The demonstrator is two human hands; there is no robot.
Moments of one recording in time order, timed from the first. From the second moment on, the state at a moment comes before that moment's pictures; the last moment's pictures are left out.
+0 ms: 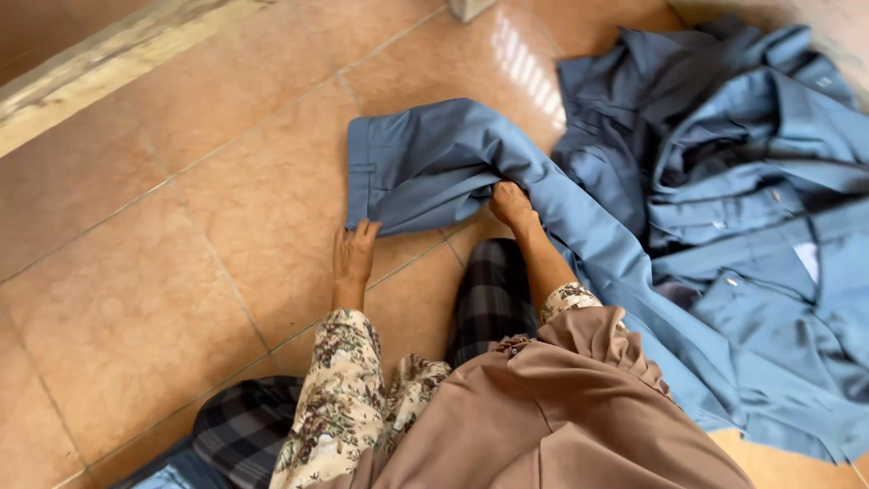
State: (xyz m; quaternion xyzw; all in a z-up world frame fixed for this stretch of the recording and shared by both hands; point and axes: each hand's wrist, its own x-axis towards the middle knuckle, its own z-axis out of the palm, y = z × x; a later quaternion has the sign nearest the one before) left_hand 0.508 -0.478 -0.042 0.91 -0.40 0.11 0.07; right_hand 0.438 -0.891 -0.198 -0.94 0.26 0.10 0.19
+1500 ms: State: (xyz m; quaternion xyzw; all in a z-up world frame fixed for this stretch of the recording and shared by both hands) left_hand 0.397 -0.265 0.092 0.71 0.22 -0.38 0.55; right_hand 0.404 -0.508 0.034 -0.94 -0.22 -0.18 0.19
